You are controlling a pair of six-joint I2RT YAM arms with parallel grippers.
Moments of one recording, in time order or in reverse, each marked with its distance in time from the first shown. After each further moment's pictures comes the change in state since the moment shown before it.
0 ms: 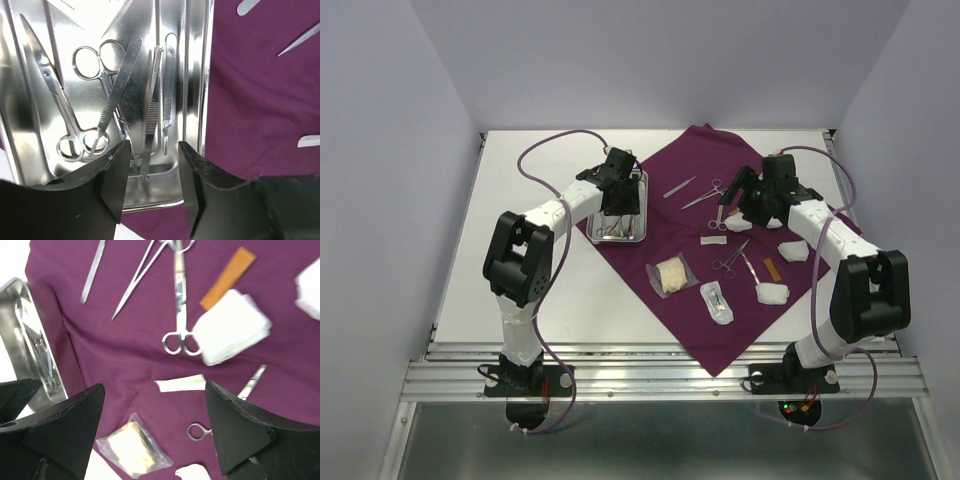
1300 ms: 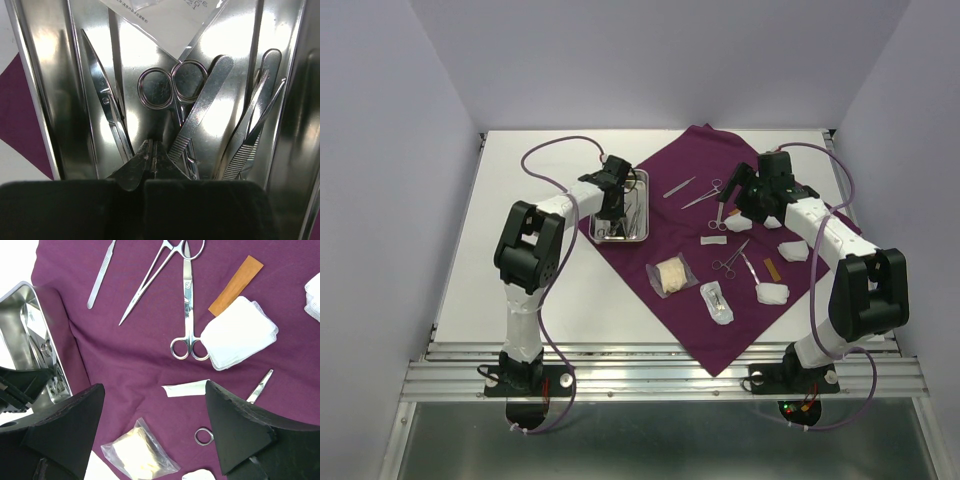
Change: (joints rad) left arm 0.049 0.124 -0.005 0.040 -0.139 0.109; right arm 0.047 0.023 0.039 -0.001 0.073 0.016
